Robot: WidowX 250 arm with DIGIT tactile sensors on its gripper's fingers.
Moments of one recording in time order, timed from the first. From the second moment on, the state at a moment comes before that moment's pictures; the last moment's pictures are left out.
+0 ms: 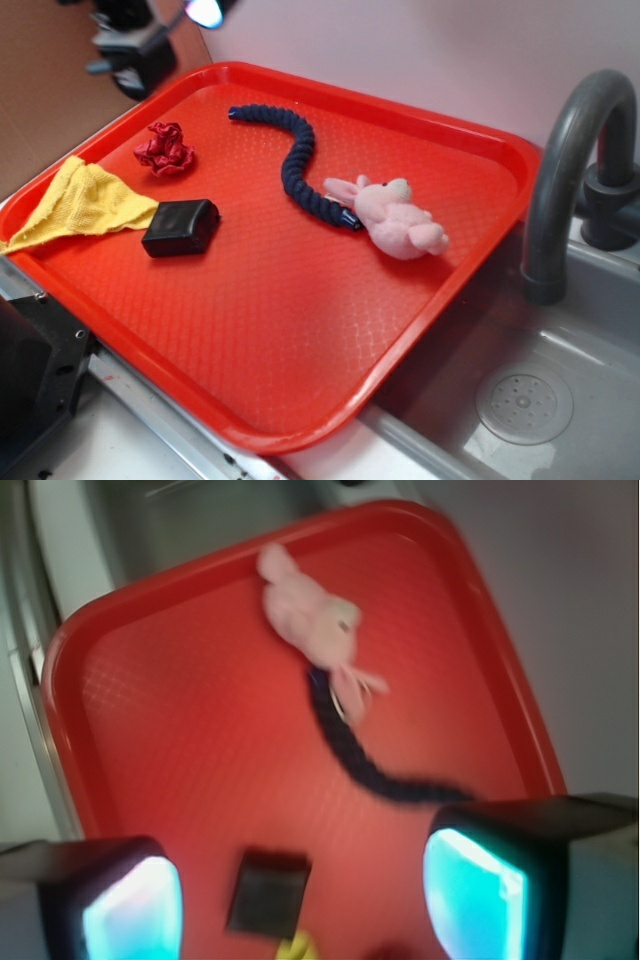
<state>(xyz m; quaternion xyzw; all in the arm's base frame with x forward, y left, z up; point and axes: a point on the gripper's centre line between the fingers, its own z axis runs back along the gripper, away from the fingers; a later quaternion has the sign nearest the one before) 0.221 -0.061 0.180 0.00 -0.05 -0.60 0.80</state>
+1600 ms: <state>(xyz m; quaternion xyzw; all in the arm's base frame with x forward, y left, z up) 0.263 -0.172 0.056 0.03 0.05 -0.61 0.79</state>
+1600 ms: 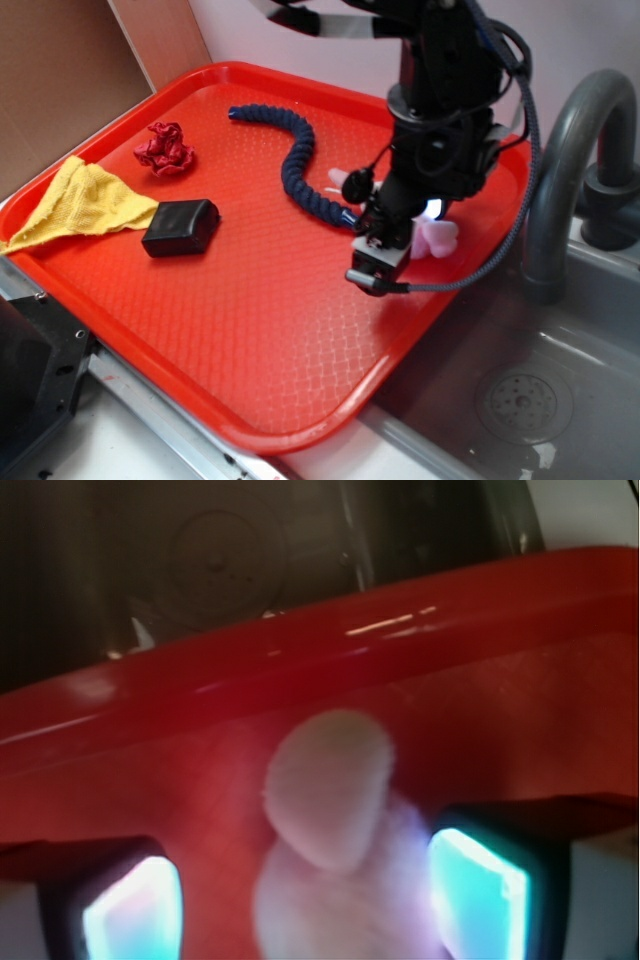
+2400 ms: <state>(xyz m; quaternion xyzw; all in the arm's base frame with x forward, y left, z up) 0.268 -0.161 0.044 0.05 0.07 -0.60 0.79</state>
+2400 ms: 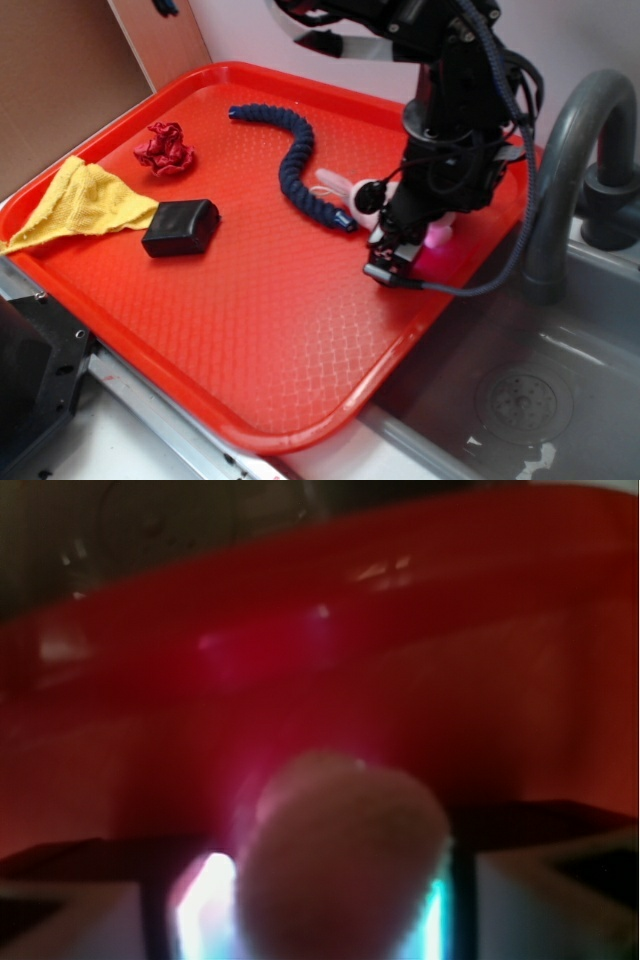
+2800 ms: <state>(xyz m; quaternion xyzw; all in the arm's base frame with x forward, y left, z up) 0.277 -0.054 0.139 0.01 0.03 -0.39 0.92</state>
